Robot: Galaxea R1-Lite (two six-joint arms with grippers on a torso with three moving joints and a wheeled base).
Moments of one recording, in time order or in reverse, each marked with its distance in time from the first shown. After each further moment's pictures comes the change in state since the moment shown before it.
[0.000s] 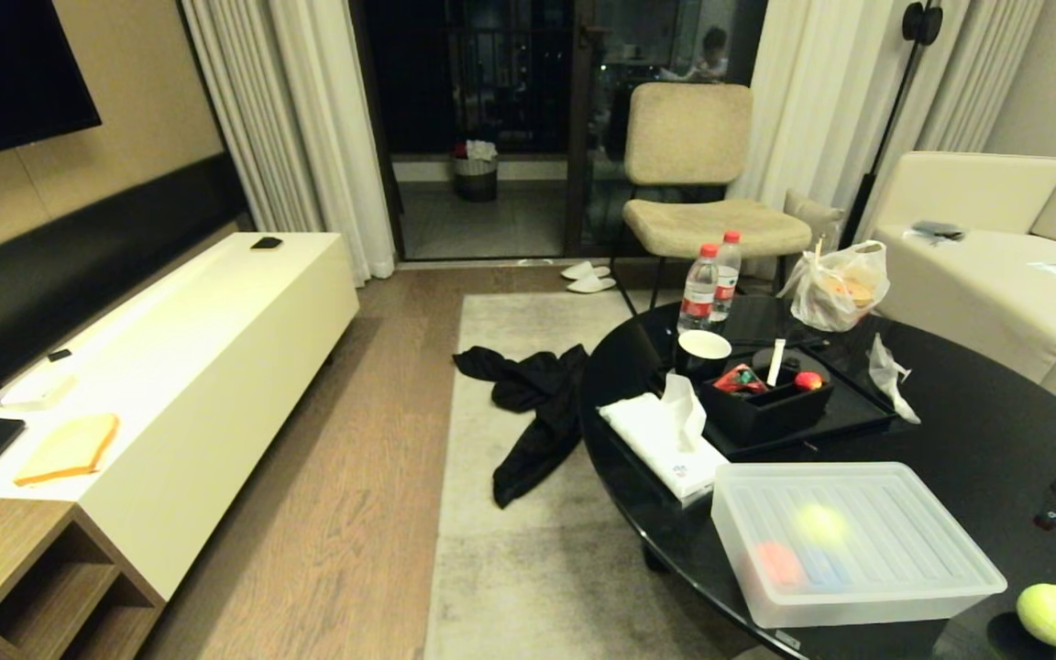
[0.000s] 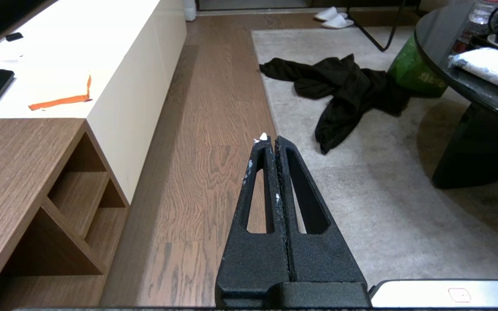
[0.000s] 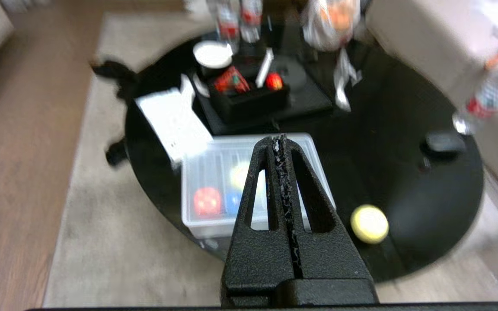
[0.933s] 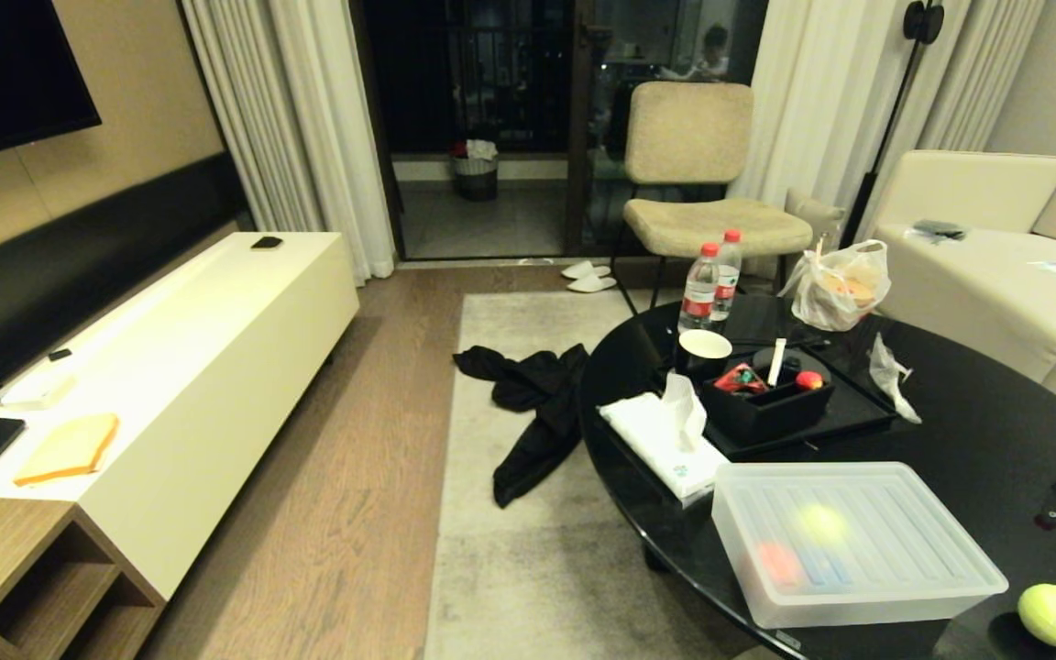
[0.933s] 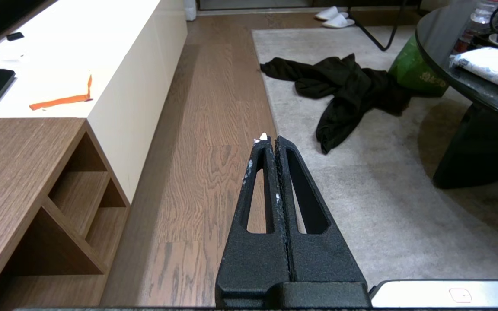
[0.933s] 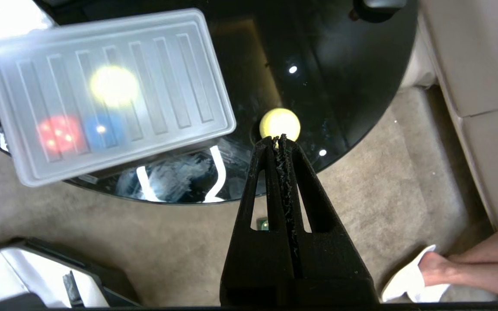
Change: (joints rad) left arm 0.000 0.000 0.000 0.000 -0.001 0.001; right arm -0.579 0.645 -0.402 0.307 0.206 -0.291
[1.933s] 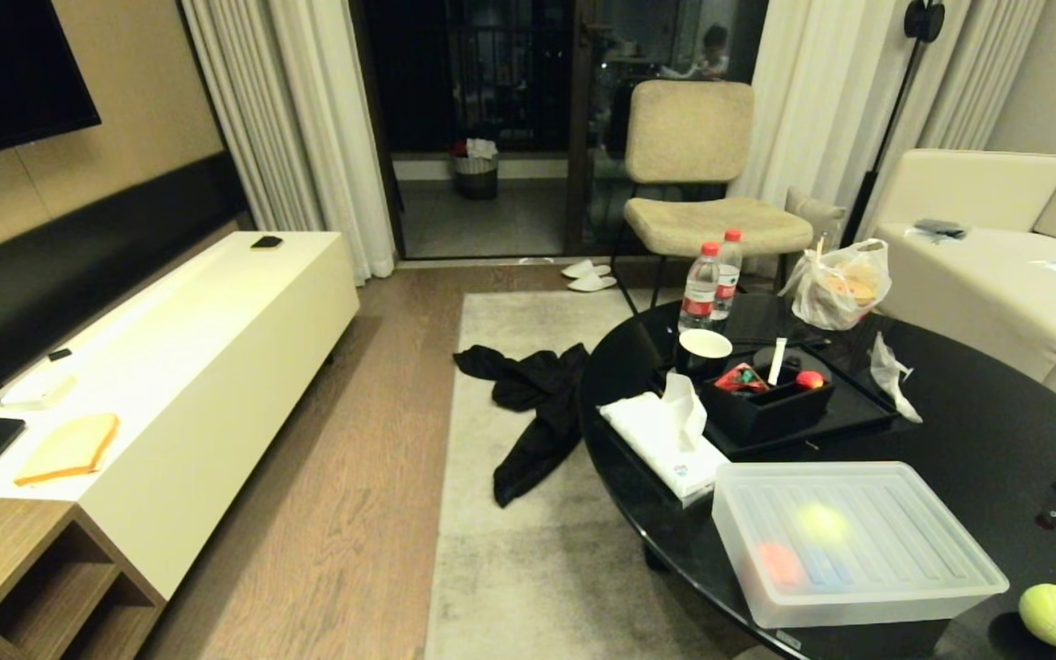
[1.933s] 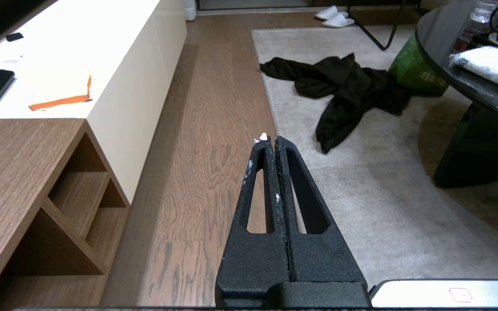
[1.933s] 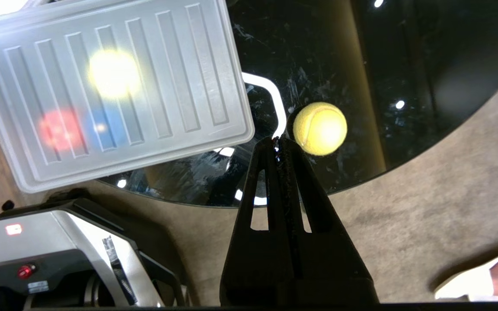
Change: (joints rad) left arm 0.000 0.000 0.000 0.000 0.000 0.001; right arm -0.147 0.443 -0.273 0.160 0.235 -0.086
